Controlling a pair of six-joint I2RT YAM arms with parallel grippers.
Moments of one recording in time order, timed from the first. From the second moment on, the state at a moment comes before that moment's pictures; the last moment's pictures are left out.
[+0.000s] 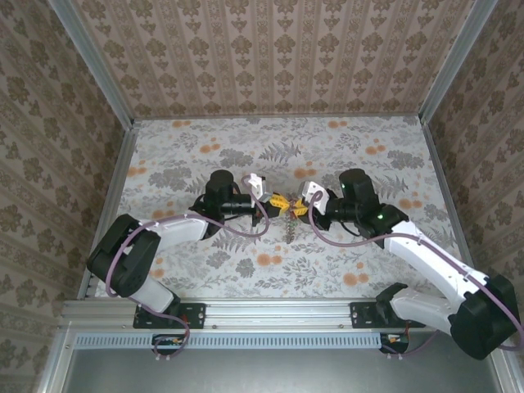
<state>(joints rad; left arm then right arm) -0.67 1.54 0.70 0.64 0.93 0.13 0.49 1.10 0.78 -0.27 -0.53 -0.51</state>
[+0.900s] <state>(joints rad) -0.67 1.47 0.77 0.28 0.88 0.33 0.48 1.15 0.78 -0.23 -0.54 -0.47</state>
